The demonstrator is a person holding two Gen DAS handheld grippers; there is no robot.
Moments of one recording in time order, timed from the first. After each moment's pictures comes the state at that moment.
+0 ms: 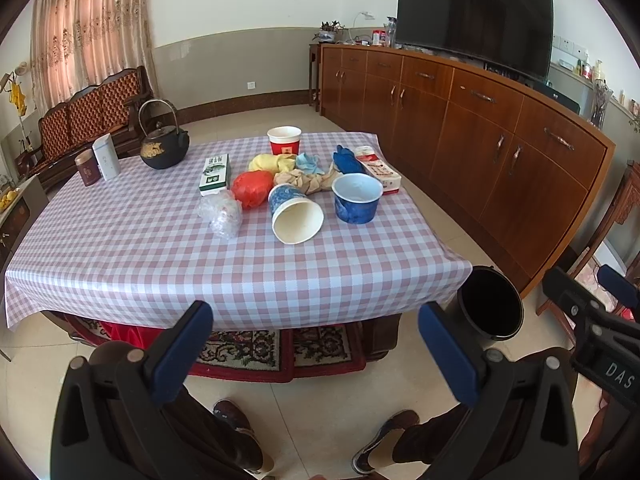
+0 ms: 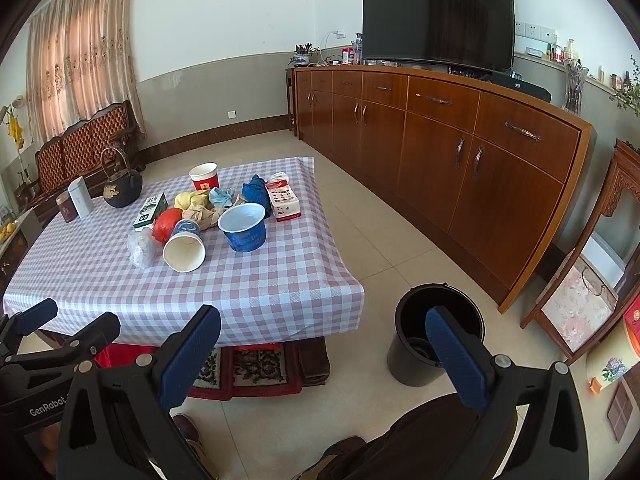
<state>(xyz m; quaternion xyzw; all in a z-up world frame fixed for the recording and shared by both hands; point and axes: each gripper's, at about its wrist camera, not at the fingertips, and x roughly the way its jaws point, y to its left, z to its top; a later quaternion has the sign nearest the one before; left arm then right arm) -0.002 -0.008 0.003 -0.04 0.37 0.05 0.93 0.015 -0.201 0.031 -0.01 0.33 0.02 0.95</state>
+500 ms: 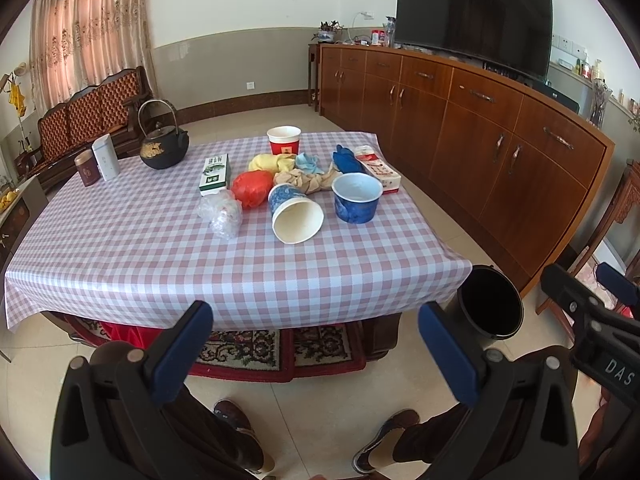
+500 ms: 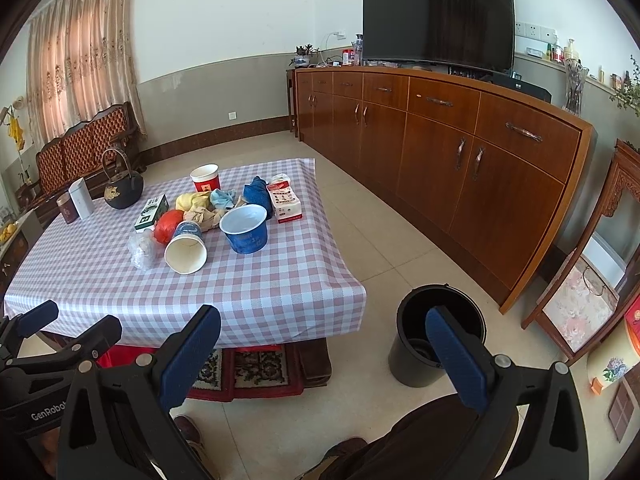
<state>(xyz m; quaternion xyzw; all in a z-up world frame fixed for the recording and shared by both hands) -0.001 -0.009 0.003 -0.04 0.37 0.05 0.93 0.015 -0.199 0.031 -0.01 0.32 0.02 0.95</state>
